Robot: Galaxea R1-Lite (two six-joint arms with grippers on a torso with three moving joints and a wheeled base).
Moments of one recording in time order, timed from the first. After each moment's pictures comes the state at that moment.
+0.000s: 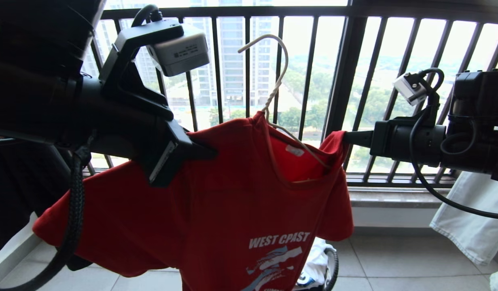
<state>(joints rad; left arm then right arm) -0.70 1.50 -1.62 0.65 -0.11 0.31 0.23 1.58 -1.04 -0.35 0.55 0.30</state>
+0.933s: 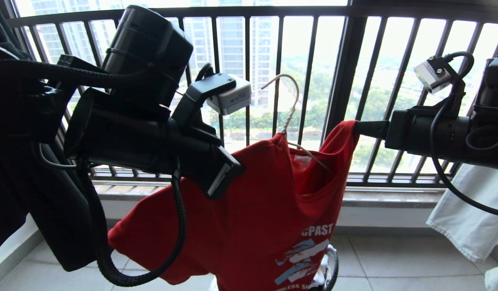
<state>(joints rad) -0.74 1.61 -1.51 0.45 -0.05 0.23 0.23 1.51 -1.03 -0.35 0.54 0.30</state>
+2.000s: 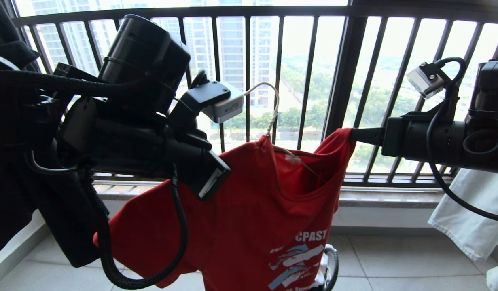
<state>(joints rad) -0.74 1.60 -1.47 0.45 0.09 0.26 0.26 1.51 -1.03 -0.29 0.53 0.28</state>
